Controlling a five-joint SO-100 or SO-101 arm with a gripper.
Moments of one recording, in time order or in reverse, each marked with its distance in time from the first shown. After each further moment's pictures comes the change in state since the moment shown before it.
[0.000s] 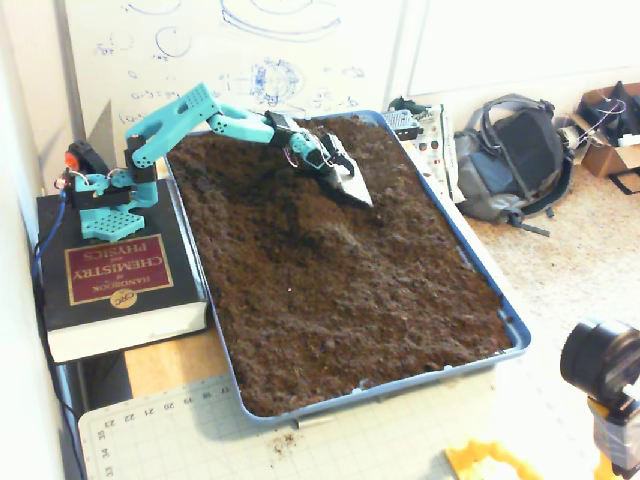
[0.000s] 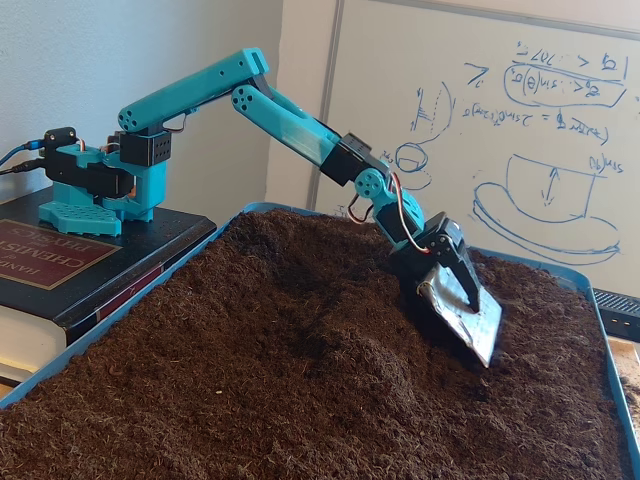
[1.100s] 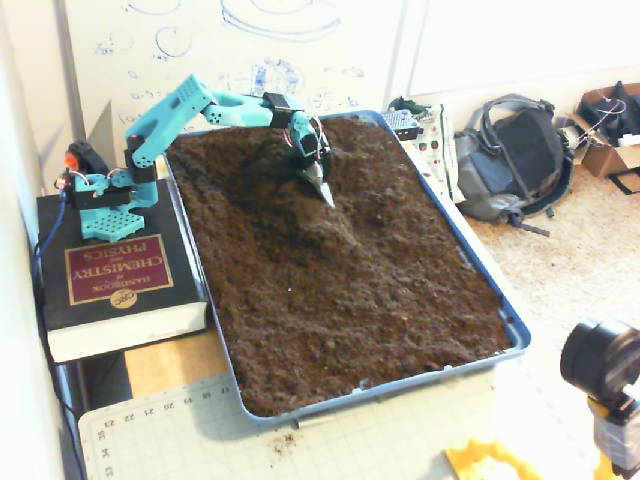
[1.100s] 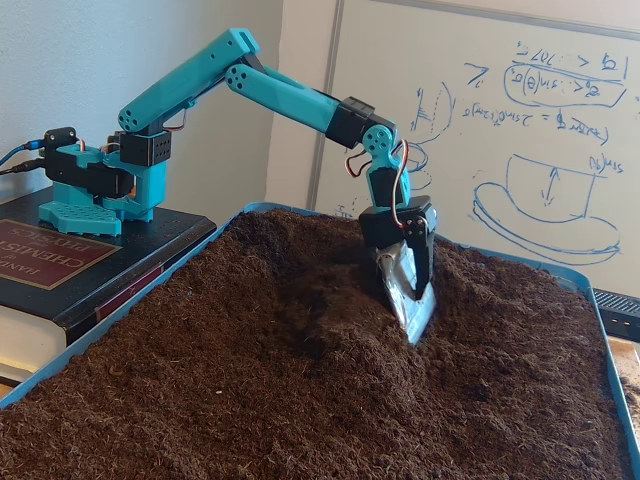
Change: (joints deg) arm -0.2 10.2 0.1 32.9 0.5
